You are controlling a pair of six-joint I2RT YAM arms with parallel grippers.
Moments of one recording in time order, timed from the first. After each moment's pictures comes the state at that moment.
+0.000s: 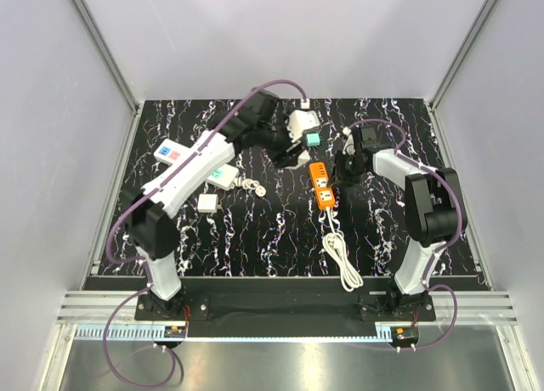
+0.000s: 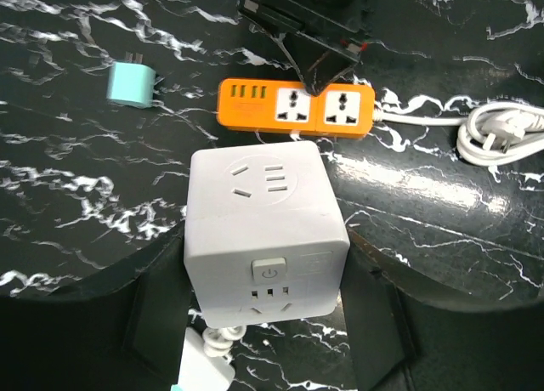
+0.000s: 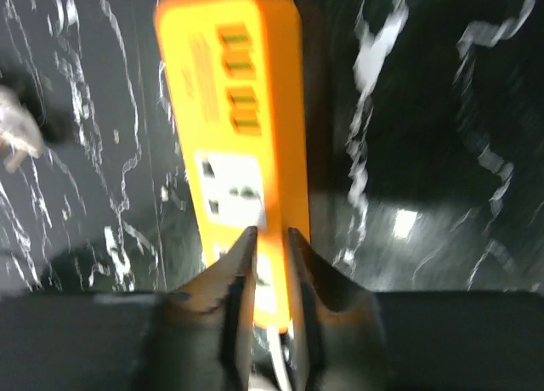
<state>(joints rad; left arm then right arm) -0.64 1.79 1.82 -0.78 0.43 0.52 0.20 1.85 1.21 -0.42 -0.36 0.30</state>
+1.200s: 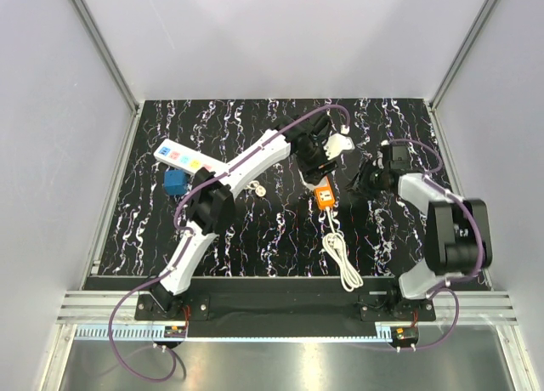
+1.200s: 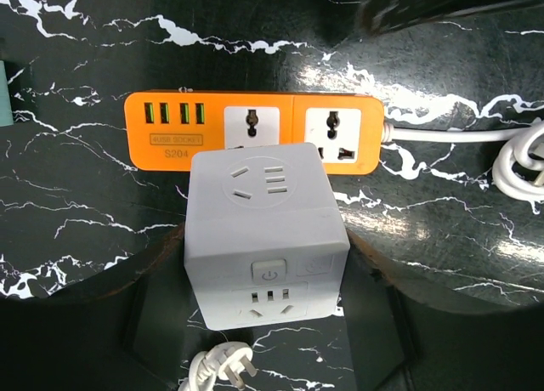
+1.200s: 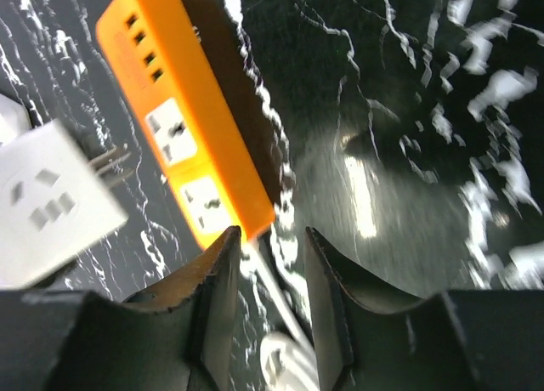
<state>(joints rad) -0.77 2.36 2.35 -1.06 0.31 0.49 0.05 1.53 0.88 -0.30 -0.36 0.55</state>
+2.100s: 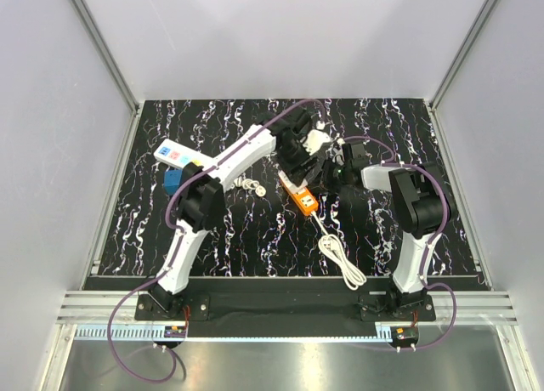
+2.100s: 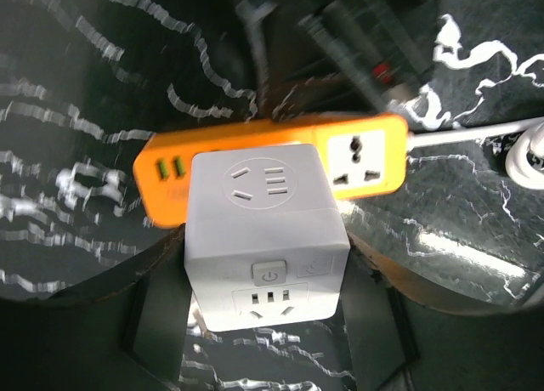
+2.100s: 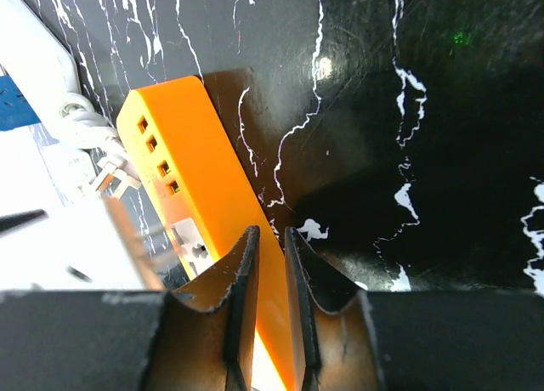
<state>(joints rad) -0.69 2.29 2.20 -1.09 0.29 0.36 0.26 1.95 1.04 0.03 -0.54 0.66</state>
